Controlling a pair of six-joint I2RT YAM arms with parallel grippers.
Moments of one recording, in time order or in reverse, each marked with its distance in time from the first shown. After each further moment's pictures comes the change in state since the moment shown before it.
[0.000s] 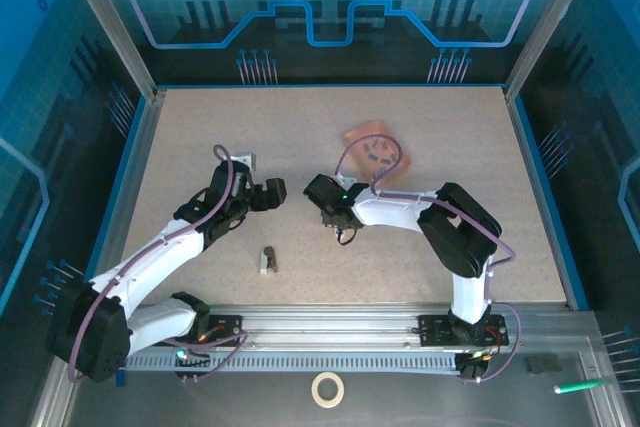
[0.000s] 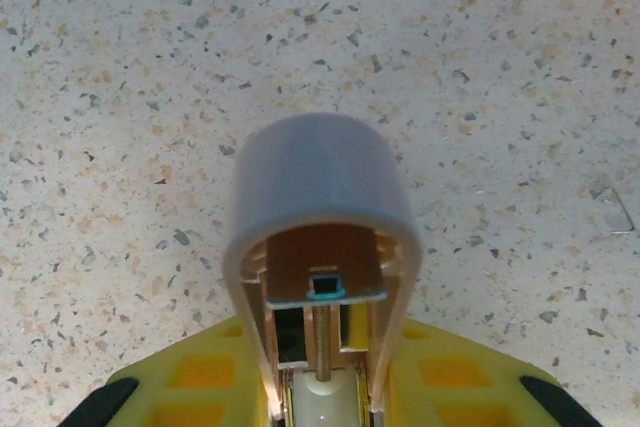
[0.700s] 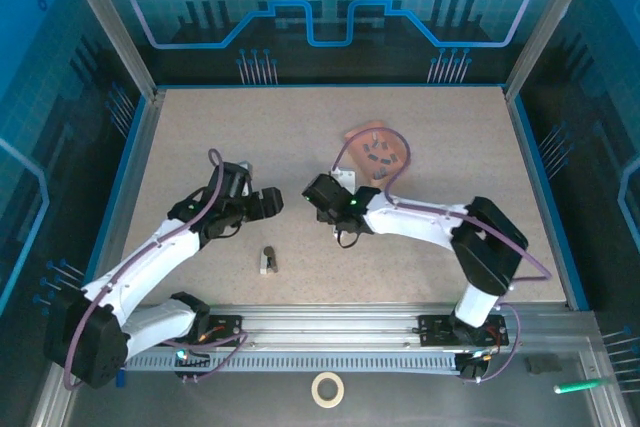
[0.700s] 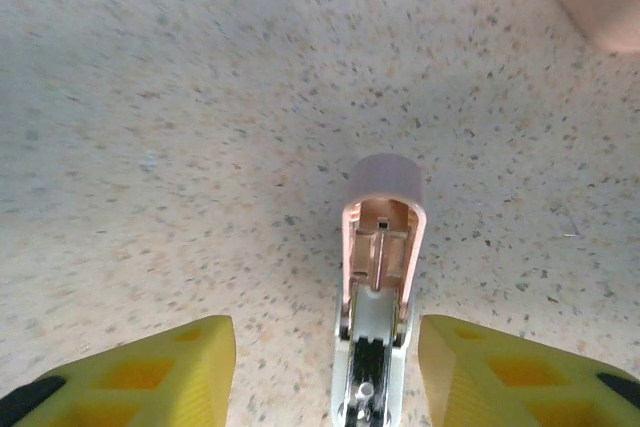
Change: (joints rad) left arm 0.001 -0.039 0.054 -0.274 0.088 -0.134; right arm 0.070 -0.203 -0.043 0.008 0.076 -0.032
